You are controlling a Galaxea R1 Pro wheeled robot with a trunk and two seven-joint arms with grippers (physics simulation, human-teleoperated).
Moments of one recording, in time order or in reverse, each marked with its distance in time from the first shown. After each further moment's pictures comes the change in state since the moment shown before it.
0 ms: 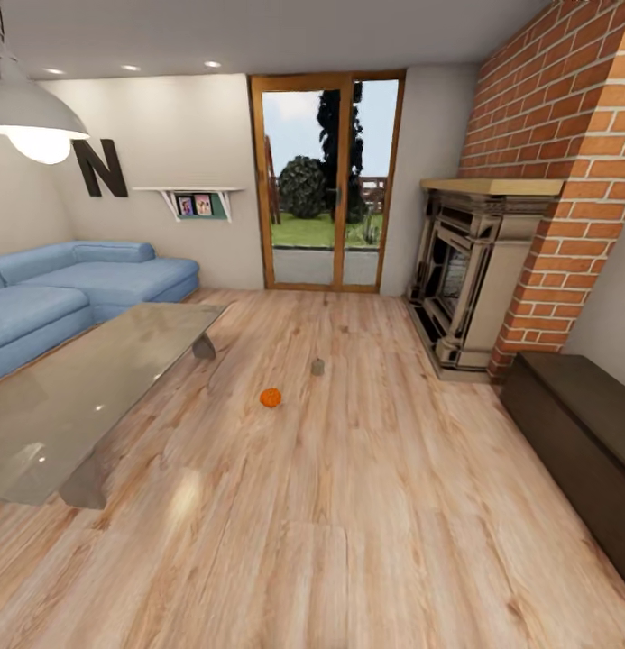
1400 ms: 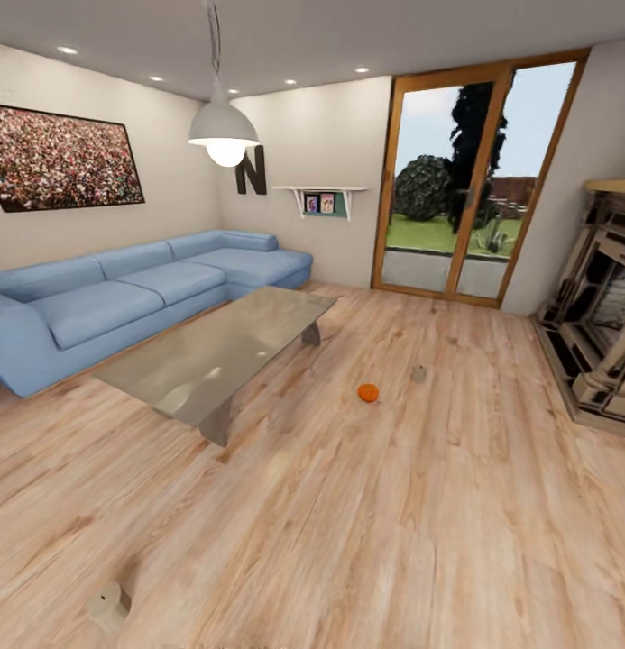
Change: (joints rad) left arm 0.000 0.000 0.001 0.000 0.000 0.000 0.000; right arm 0.000 0.006 0.001 0.000 0.001 -0.002 -0.003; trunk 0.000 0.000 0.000
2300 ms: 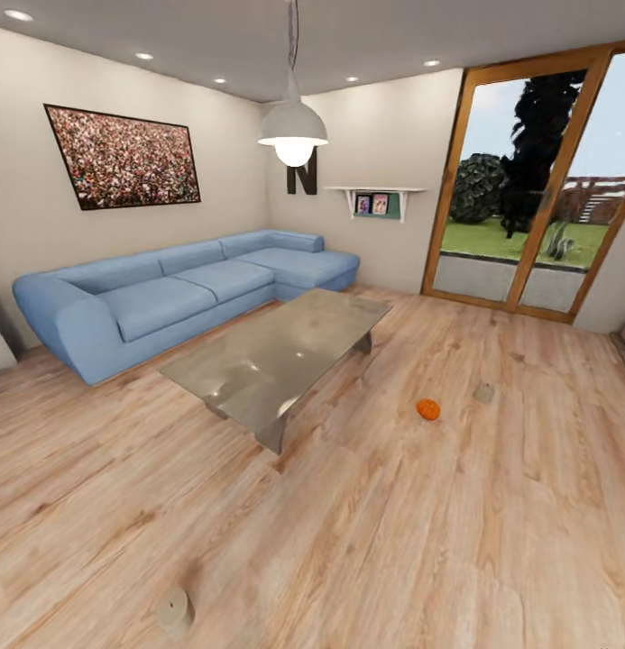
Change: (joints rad) left arm 0.000 0.000 0.000 0.000 0.000 0.001 0.000; right arm 0.000 -0.006 -0.001 0.000 -0.004 0.002 0.007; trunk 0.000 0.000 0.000
